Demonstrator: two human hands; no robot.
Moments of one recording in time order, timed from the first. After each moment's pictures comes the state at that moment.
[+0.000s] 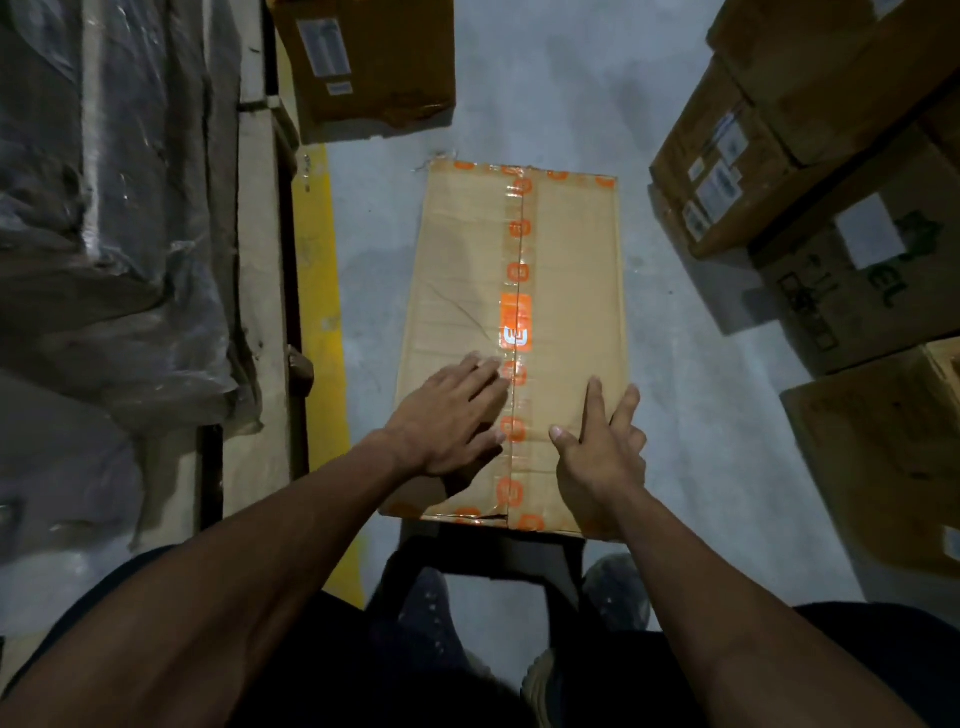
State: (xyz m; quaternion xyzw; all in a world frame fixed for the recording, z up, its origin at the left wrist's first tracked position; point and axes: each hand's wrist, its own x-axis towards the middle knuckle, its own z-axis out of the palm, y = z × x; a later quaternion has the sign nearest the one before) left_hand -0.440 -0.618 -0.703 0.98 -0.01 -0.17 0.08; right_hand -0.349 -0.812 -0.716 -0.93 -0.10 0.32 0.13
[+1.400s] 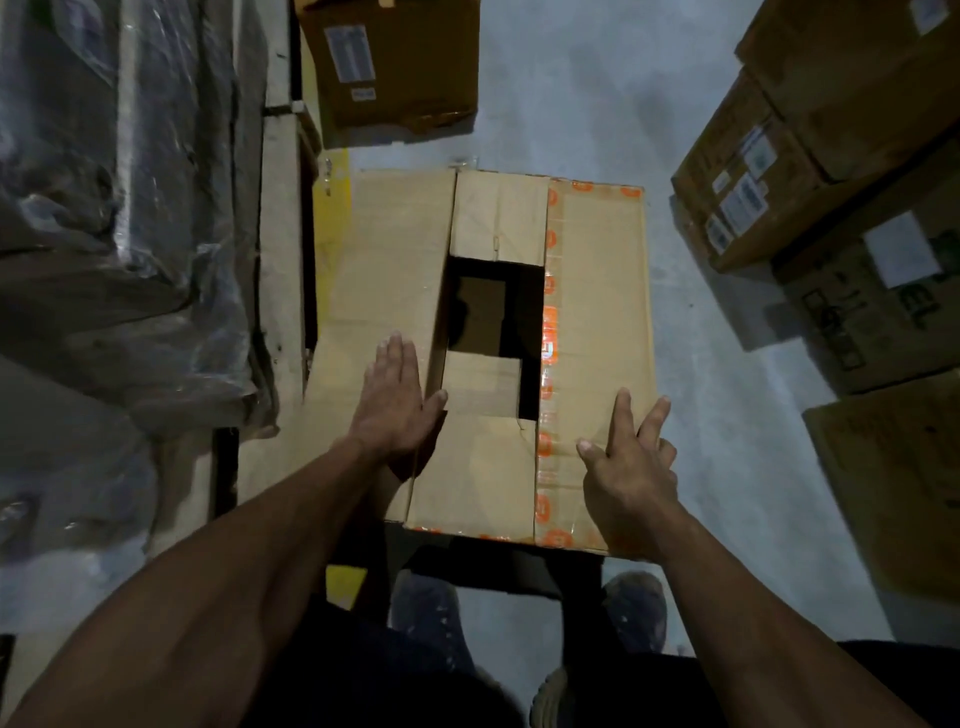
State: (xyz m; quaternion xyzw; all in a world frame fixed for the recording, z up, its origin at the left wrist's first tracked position) left_hand -0.464 -0.568 -0.725 0.91 0.32 -0.16 0.22; right_hand -0.348 -0.815 -0.709 -0.93 -0.12 0.33 0.12
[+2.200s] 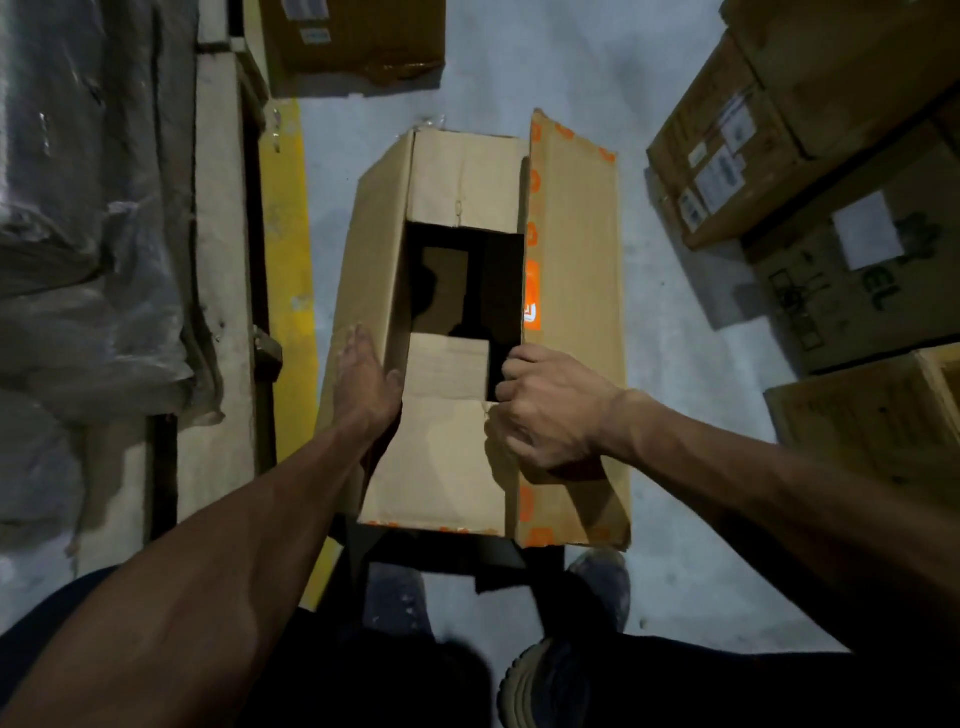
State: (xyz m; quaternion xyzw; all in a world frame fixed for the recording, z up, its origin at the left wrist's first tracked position) left_hand -0.445 -0.572 -0.776 0.81 0.47 -0.02 0.35; right_hand -0.298 -0.749 -0.670 -0.62 -0.77 0.10 -0.13
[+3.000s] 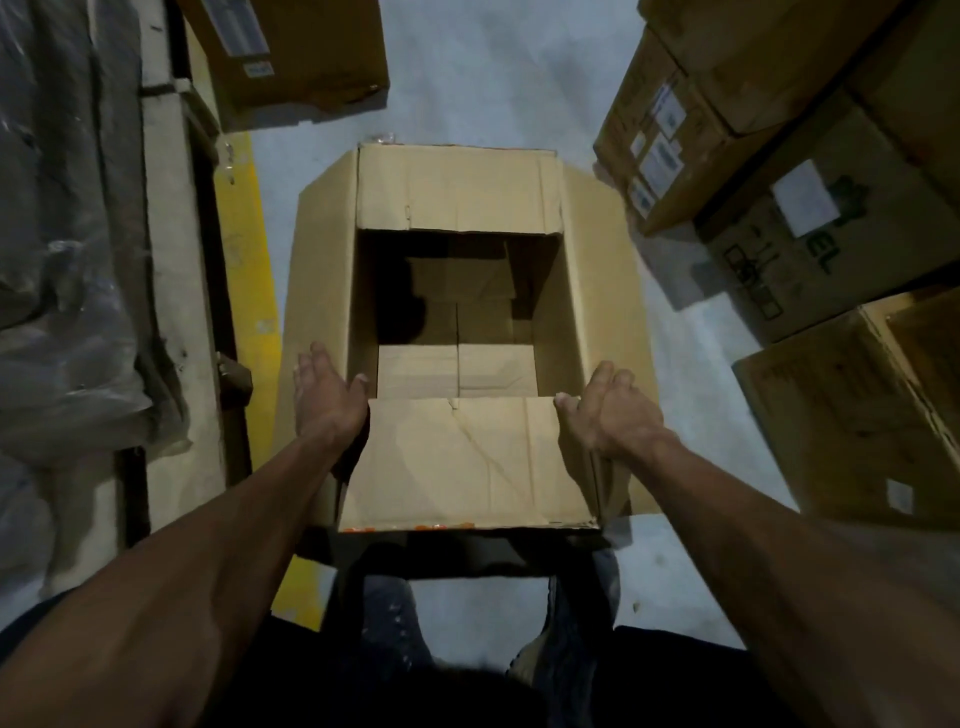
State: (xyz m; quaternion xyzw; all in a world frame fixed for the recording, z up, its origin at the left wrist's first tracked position) left_hand -0.442 -0.583 -0.771 0.79 0.51 -0.03 0.34; right_hand -0.288 -0.838 -0.697 -0.94 -0.15 0.30 0.00
